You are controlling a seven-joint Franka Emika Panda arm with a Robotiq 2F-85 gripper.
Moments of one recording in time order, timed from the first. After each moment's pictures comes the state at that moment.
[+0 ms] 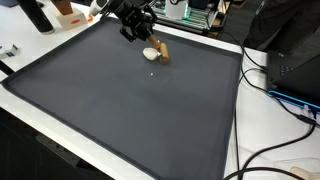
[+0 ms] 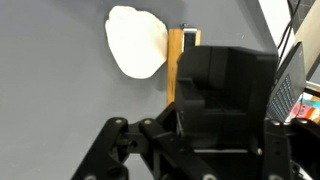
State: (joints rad) arm -0.11 0.28 -0.01 -2.11 0.62 1.96 -1.10
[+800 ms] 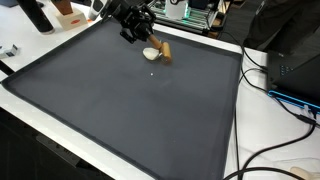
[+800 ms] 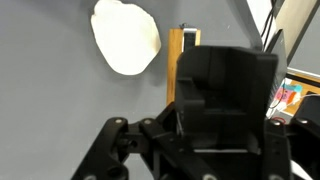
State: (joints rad) arm -0.14 0.33 -0.01 -2.06 0.67 1.88 -1.10
